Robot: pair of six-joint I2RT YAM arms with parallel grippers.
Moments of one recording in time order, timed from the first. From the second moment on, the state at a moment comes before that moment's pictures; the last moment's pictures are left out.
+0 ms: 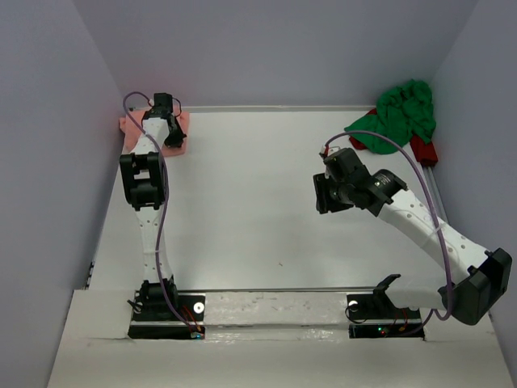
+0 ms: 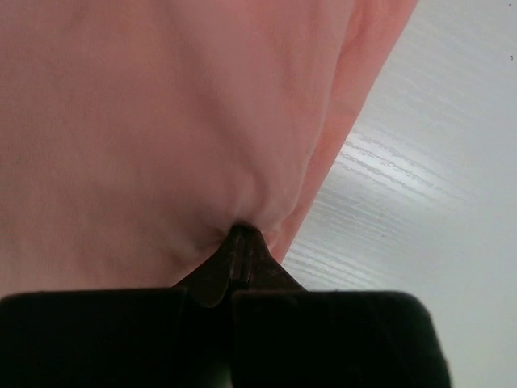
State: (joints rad) left arm 0.06 2.48 2.19 -0.70 -0.05 -0.38; right arm 0.64 1.25 1.20 -0.91 0.15 0.36
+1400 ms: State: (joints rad) left arm 0.04 2.14 1.94 -0.75 -0.10 -0.35; right arm 0.64 1.24 1.11 -0.82 0.15 0.34
